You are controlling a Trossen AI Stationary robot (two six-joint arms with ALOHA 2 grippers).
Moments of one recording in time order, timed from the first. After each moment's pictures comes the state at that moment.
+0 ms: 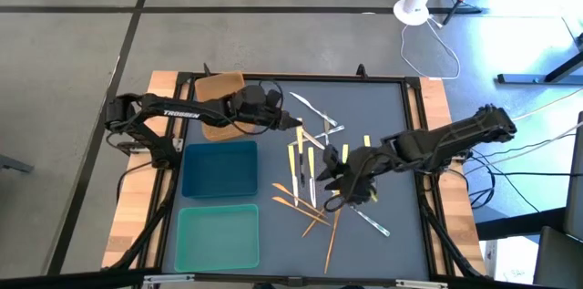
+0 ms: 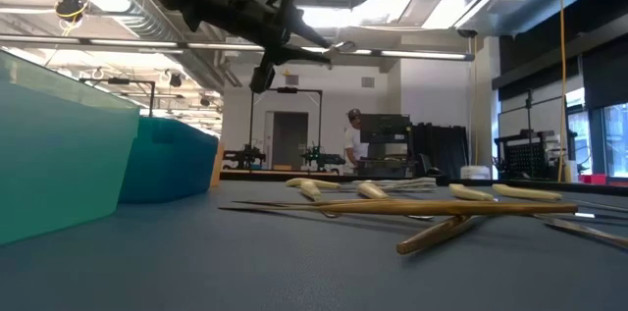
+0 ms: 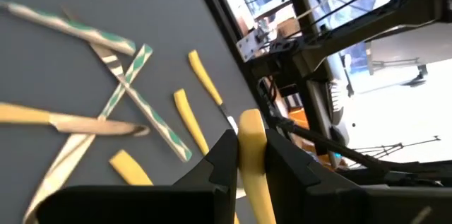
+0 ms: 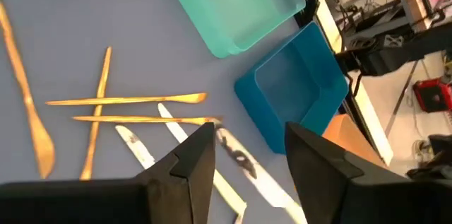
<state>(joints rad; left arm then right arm) 0.30 1.52 0.90 0.28 0.22 -0.99 0.33 1.38 1.28 -0.60 0.03 -0.85</state>
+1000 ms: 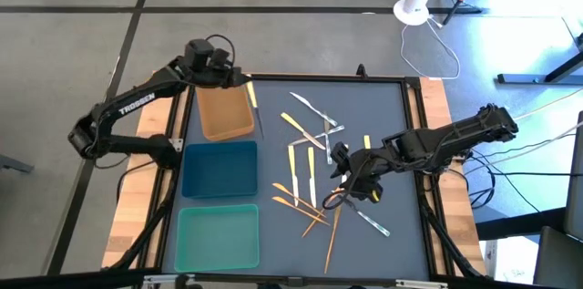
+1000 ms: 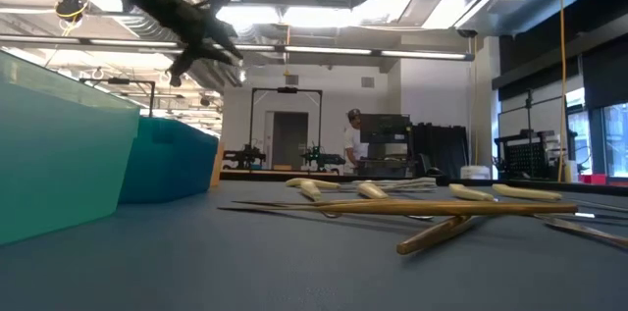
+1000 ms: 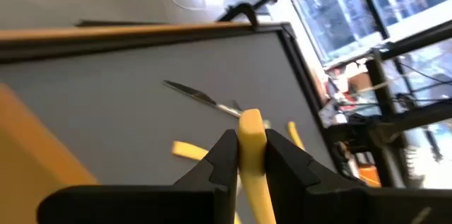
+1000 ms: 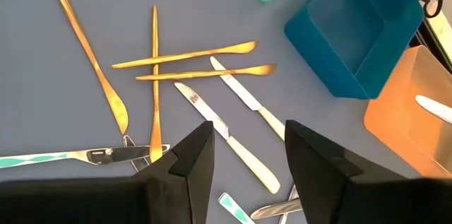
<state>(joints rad) 0.86 1.14 0.90 -0.32 0.39 -0.67 0.33 1.37 1.28 -0.81 0.04 -0.65</state>
